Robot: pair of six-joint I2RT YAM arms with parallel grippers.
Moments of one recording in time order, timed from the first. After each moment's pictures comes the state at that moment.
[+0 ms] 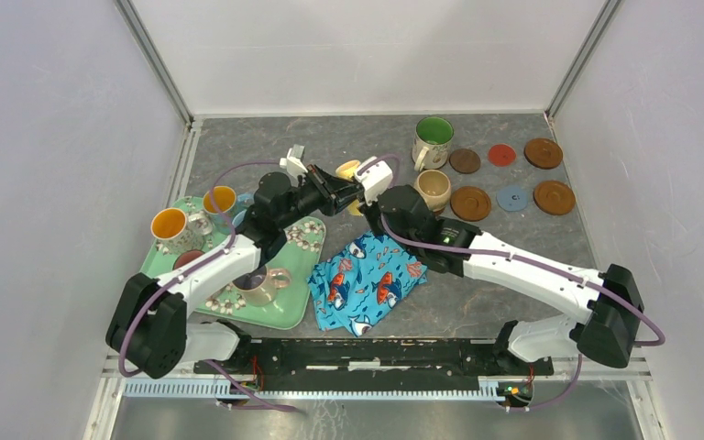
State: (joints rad) left arm -0.53 1.29 0.74 0.49 0.38 -1.34; right arm 1.00 1.33 1.10 -0.17 0.37 0.07
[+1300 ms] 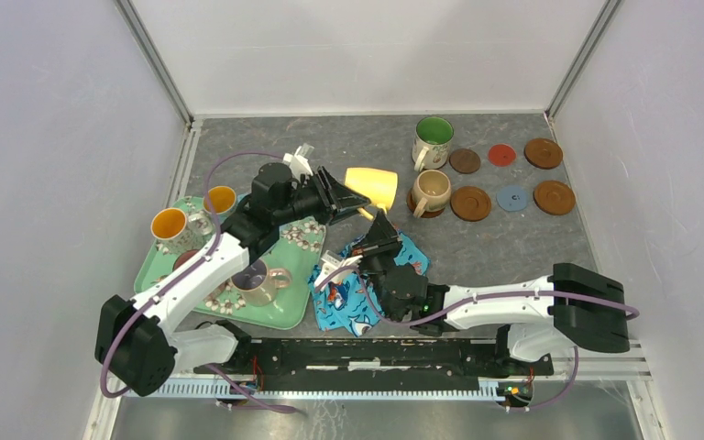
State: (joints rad) left arm -0.55 1.18 0.89 0.01 0.45 -1.13; right arm 1.35 1.39 0.67 0.82 0.98 -1.45
